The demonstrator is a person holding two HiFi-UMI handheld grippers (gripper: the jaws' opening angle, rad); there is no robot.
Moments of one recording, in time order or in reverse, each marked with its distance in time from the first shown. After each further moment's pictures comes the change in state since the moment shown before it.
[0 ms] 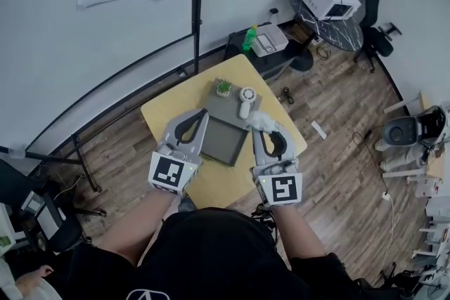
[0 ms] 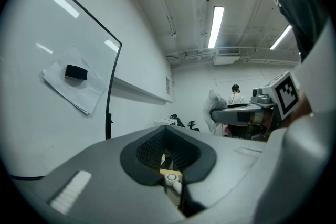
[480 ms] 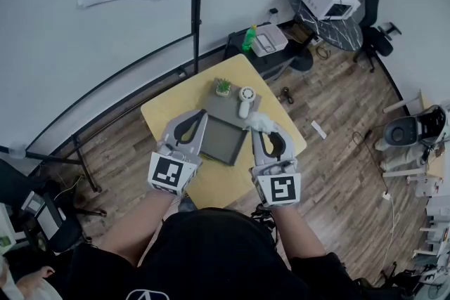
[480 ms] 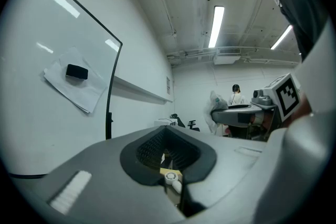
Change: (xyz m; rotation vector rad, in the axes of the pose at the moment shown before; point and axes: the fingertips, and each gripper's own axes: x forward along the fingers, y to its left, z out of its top) left arm -0.004 -0.002 -0.001 0.002 -0.003 0.006; right arm -0.006 0.002 -0.005 -0.012 0.006 0.005
